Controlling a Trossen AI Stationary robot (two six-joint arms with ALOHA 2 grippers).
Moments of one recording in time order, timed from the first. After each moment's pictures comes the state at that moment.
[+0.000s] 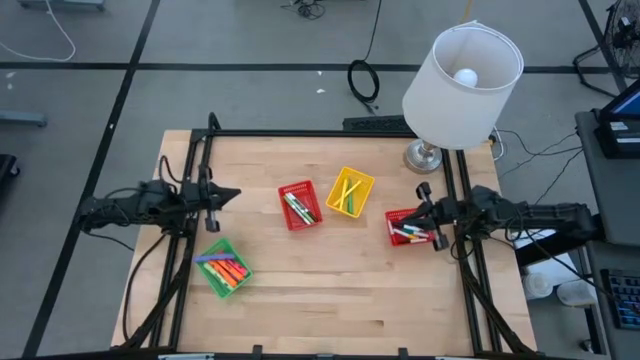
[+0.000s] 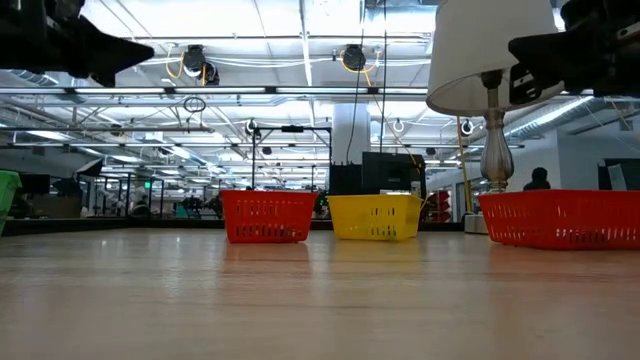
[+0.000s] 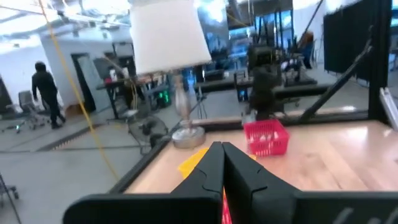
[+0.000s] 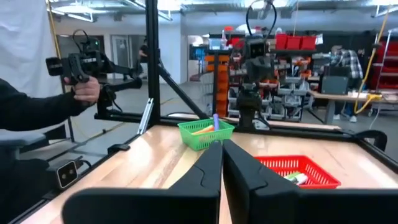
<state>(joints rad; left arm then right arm) -0.02 0.00 0.17 -0.04 -0.21 0.19 -0.07 0.23 0.05 0.31 -0.29 0.03</state>
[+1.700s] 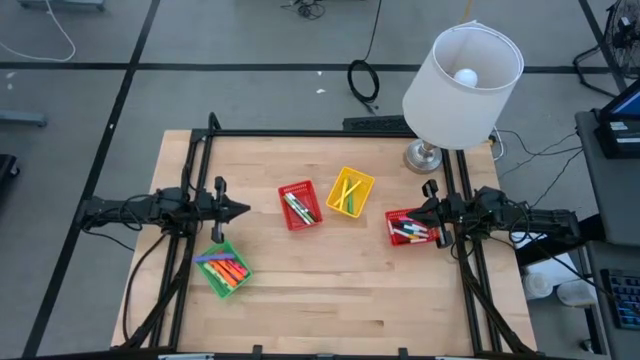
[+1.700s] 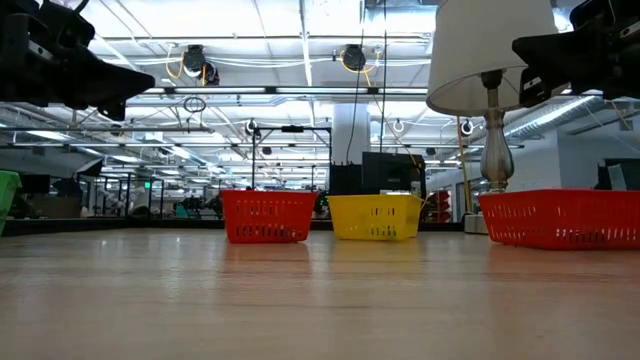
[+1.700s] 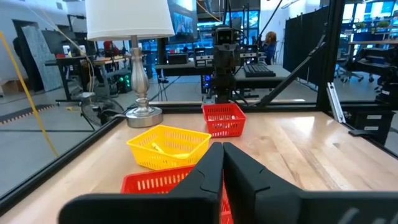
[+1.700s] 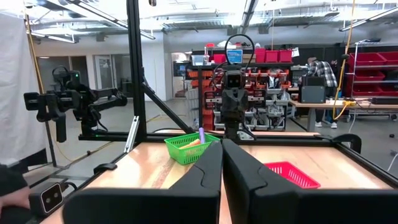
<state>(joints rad) -0.03 0.02 0.01 0.05 -0.08 0.05 -0.07 0.01 0.01 0.19 -0.21 0.07</state>
